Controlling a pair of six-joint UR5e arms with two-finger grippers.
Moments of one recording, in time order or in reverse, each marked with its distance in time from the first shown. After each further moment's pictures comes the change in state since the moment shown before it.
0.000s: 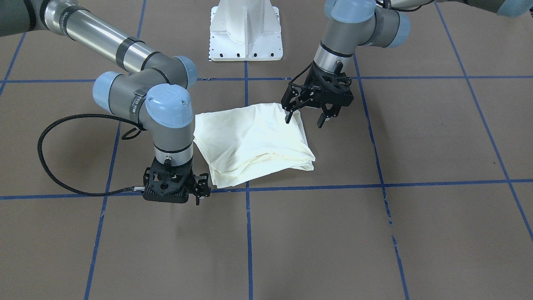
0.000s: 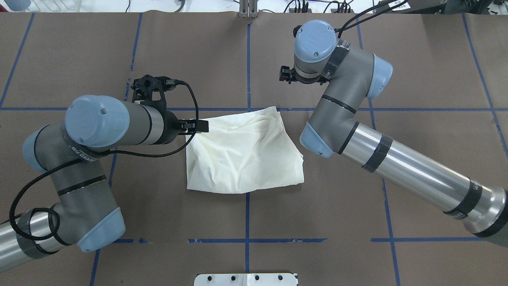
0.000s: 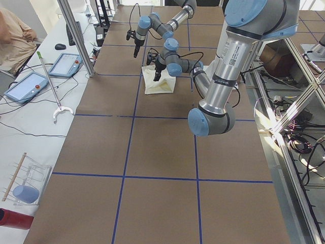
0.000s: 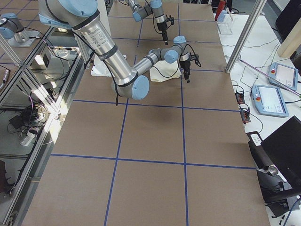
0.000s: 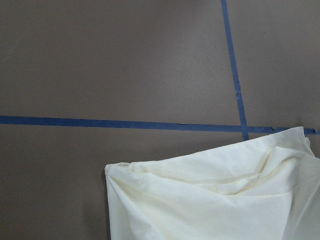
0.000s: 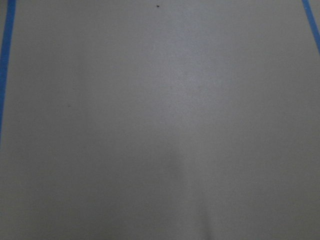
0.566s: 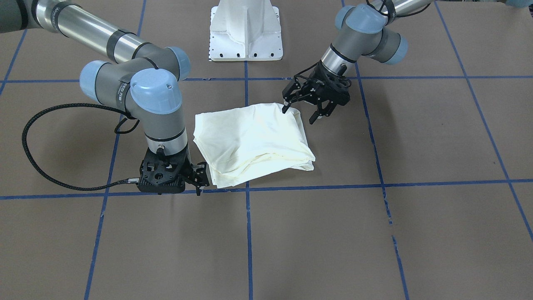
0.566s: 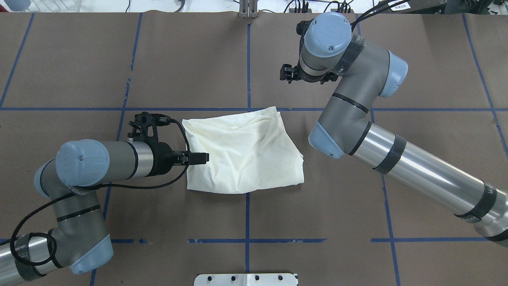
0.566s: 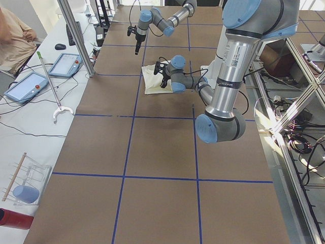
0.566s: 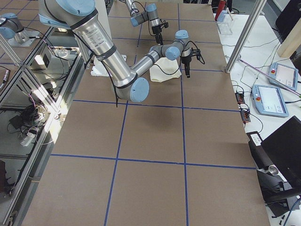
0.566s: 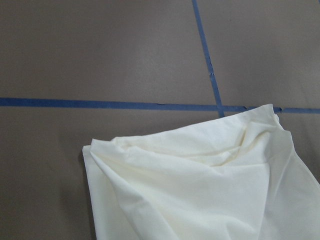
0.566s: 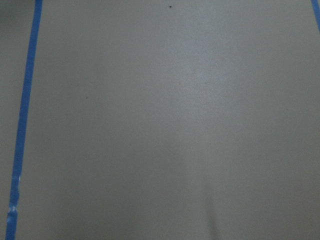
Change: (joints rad) left arm 0.114 0.108 0.122 -0.428 0.009 0.003; right arm 0.008 -0.045 0.085 0.002 0.036 -0.021
